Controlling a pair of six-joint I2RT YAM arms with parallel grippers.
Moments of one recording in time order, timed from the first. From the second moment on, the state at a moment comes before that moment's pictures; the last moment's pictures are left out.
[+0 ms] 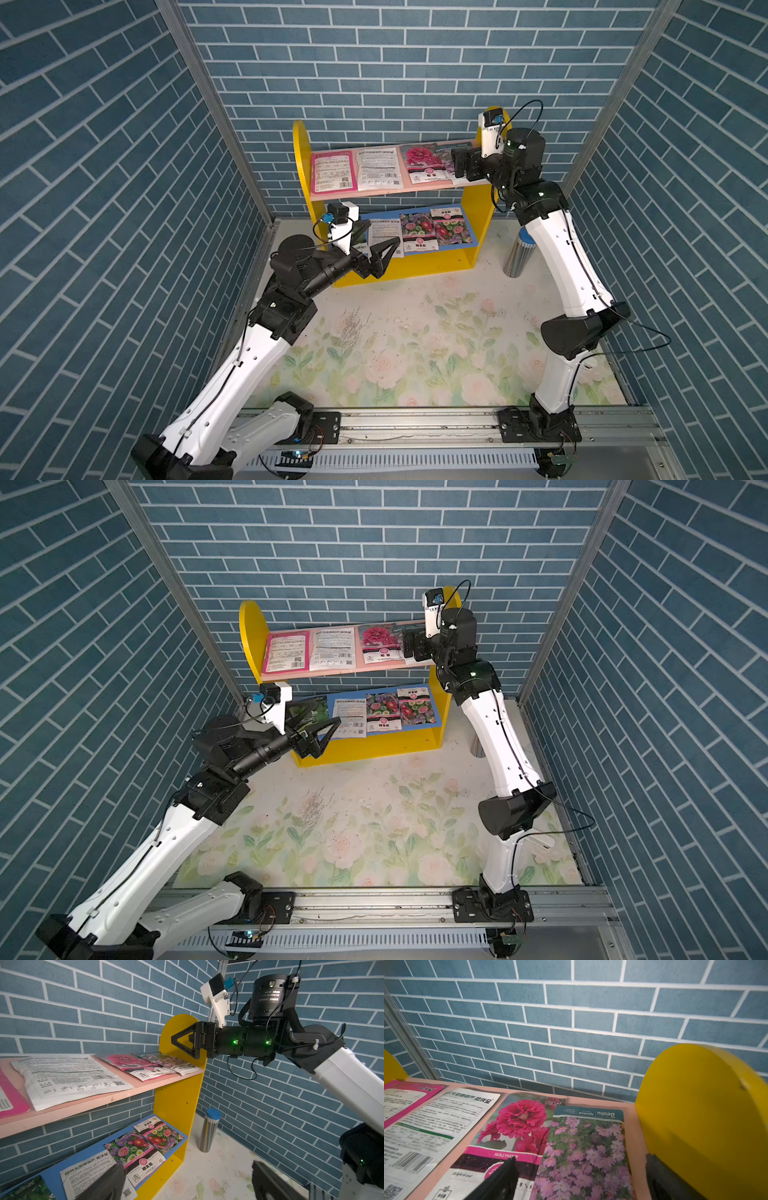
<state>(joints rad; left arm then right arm) -0.48 1.01 1.12 -0.06 0.36 -0.21 0.45 1.91 2.37 -0.60 0.05 -0.03</state>
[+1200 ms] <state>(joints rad) -0.48 1.01 1.12 -0.08 0.34 -0.26 0.44 1.79 2.14 -0.65 0.15 -0.02</state>
